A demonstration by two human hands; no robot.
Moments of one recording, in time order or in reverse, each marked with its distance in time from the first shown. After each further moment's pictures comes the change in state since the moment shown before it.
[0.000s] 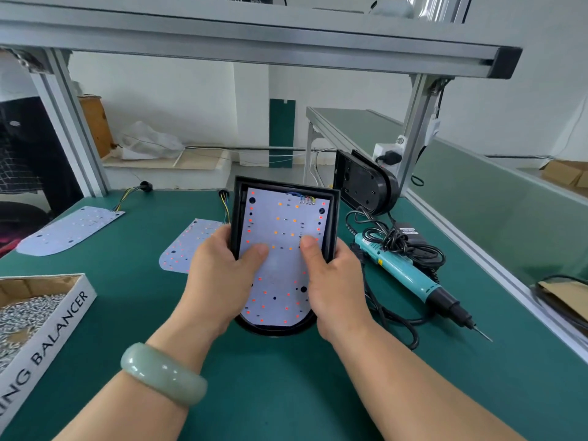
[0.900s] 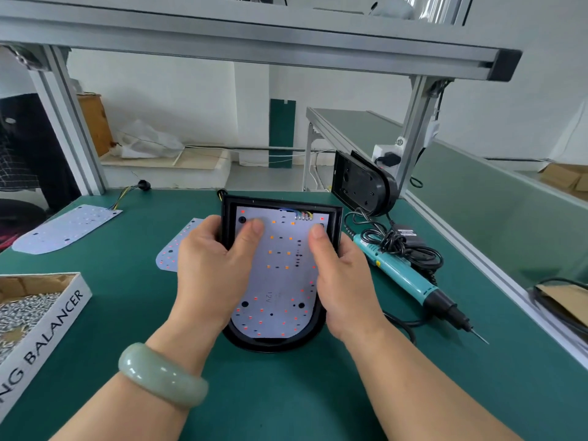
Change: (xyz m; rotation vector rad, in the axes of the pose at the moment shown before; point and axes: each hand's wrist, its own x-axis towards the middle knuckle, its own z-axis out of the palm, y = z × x) left_hand -0.001 0.012 0.005 0.071 0.269 0.126; right_hand 0.000 -0.016 -0.011 0.033 -0.157 -0.031
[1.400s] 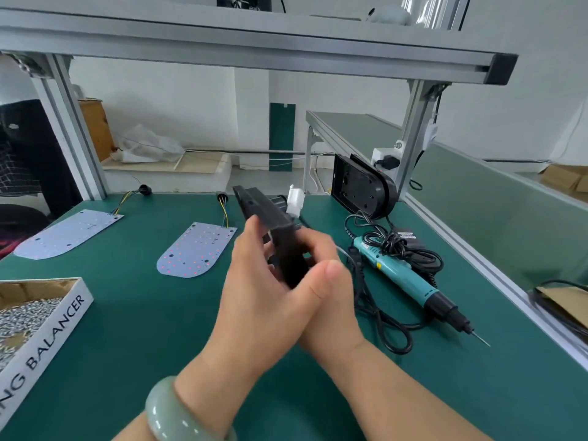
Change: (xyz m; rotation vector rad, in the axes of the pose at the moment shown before) left_hand -0.044 0.035 0.009 -0.029 -0.288 0.106; right_hand -0.016 0.000 0.015 -0.385 -0.011 -0.383
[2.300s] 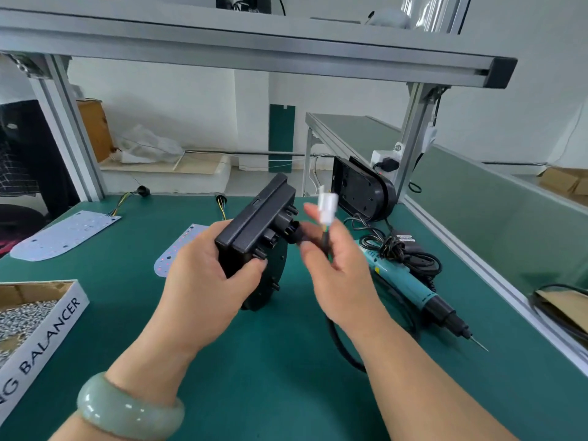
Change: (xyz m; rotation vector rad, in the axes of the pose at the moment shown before) left_hand 0.019 -0.009 -0.041 0.115 -0.036 0.009; right_hand 0.023 0.009 -0.025 0.065 -0.161 0.120
